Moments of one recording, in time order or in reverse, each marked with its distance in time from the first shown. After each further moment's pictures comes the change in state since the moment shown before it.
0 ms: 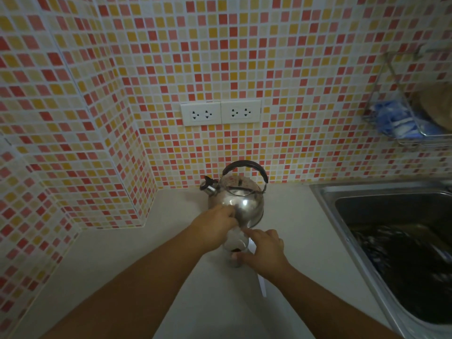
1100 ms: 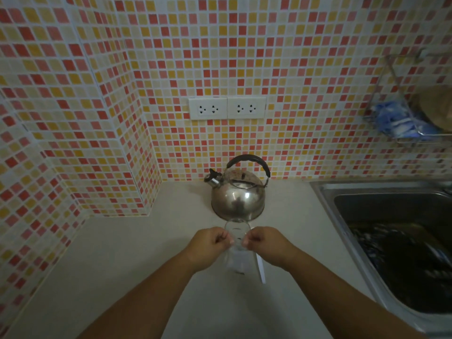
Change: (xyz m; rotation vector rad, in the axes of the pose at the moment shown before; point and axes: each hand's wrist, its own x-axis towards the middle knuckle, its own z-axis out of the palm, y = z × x) left_hand -0.063 0.024 0.040 -1.007 0.176 -0.423; right_hand -0.020 -0.034 -0.042 0.120 -0.289 -0.011
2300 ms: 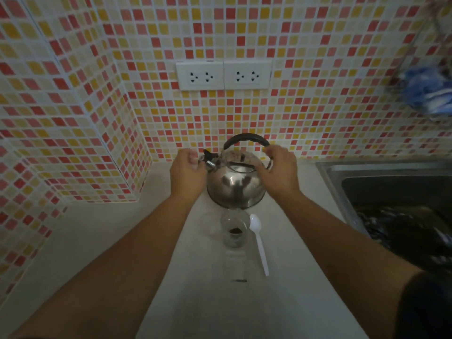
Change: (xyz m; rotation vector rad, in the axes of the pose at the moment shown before) left_hand 0.111 0.023 -0.049 -0.023 0.682 -0.023; right_hand 0.105 0.008 -0.052 -0.053 0.706 -0.051
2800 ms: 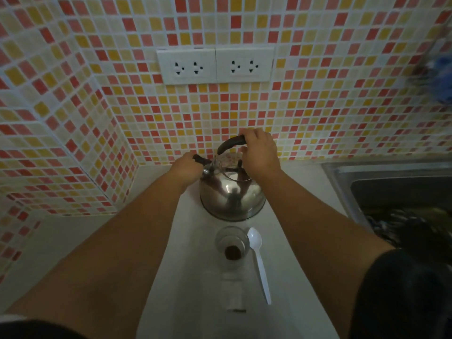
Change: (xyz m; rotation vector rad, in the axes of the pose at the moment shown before) left_hand 0.077 -0.009 0.046 0.162 -0.428 -0.346; right_hand 0.080 0.000 0.058 -0.220 -0.121 -0.154
